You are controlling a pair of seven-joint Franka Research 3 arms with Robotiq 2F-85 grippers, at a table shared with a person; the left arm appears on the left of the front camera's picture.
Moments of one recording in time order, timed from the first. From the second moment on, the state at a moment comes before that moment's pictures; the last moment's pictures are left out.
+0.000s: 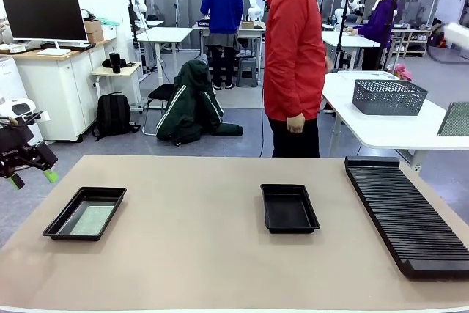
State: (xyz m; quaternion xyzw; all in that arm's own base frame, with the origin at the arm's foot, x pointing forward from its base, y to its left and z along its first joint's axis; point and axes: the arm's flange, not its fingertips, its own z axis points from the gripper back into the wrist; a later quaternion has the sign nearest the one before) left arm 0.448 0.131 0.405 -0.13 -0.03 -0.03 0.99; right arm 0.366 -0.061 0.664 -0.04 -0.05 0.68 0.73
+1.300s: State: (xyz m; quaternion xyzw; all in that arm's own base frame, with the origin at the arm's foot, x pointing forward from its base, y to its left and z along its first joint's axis) left arm 0.448 0.131 0.405 -0.13 -0.03 -0.03 0.99; right arm 0.390 -0.085 0.770 -0.02 -0.06 0.64 0.76
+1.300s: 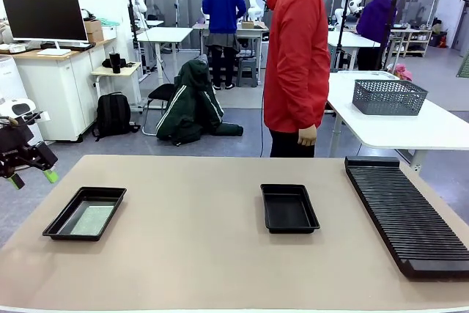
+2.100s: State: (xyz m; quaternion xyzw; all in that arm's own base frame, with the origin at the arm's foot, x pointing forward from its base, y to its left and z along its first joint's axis) left arm 0.448 0.131 0.405 -0.13 -0.03 -0.03 0.99; right arm 0.390 -0.085 0.770 -0.02 -0.06 0.64 0.76
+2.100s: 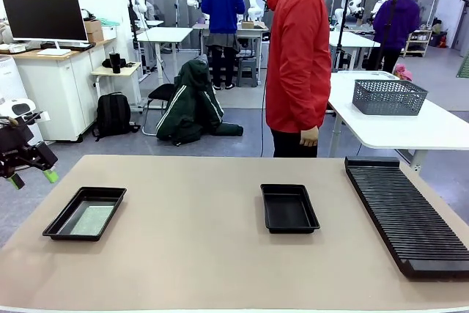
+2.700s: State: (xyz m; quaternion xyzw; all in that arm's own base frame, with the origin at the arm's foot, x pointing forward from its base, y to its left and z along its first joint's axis) left arm 0.448 0.131 0.405 -0.13 -0.03 -0.03 0.99; right arm 0.393 -0.083 0.766 -0.01 -0.07 0.62 0.78
